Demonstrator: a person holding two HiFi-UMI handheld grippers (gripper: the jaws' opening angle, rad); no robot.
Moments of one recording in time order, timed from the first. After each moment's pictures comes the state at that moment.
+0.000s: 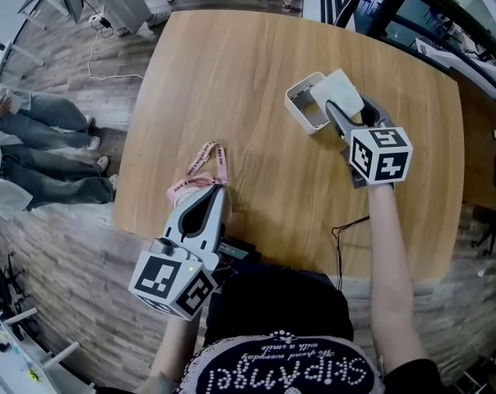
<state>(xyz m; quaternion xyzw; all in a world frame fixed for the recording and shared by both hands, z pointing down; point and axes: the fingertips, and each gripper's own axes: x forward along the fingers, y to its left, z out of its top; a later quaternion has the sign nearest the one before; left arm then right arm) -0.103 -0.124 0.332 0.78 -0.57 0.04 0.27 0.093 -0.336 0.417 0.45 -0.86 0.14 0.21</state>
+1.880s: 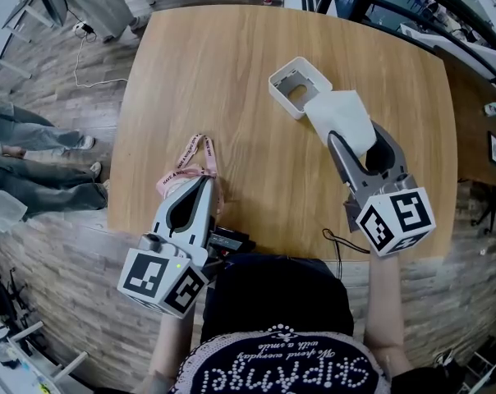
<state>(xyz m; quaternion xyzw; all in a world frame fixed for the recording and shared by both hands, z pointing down) -0.099 -0.115 0.324 0.79 -0.55 0.04 0.25 0.111 -0.209 0.333 0.46 -0.87 0.13 0.10</state>
